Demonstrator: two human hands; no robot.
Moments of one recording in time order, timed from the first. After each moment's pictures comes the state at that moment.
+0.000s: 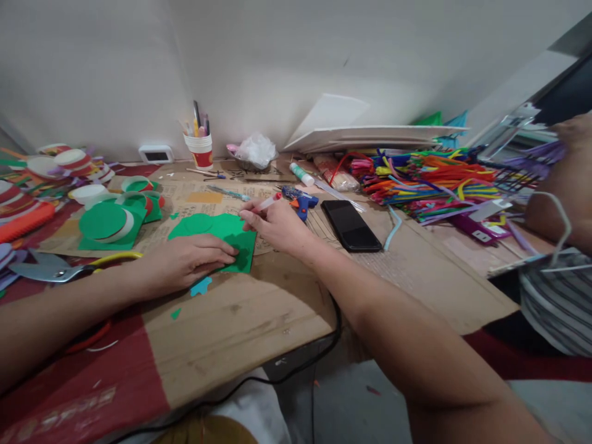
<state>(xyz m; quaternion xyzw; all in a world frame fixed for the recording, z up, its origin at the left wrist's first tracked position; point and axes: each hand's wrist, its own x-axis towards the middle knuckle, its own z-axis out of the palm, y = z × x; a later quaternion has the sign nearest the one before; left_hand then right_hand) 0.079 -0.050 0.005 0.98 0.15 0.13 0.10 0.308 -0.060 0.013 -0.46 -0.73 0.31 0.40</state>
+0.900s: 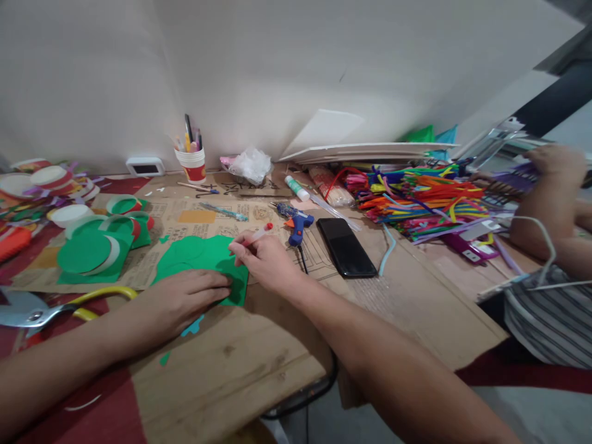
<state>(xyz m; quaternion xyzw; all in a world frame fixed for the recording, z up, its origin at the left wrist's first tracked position) 0.073 -0.056 -0.002 0.98 0.15 0.13 0.08 0.295 -0.057 0.007 -0.49 -0.69 0.36 0.39</state>
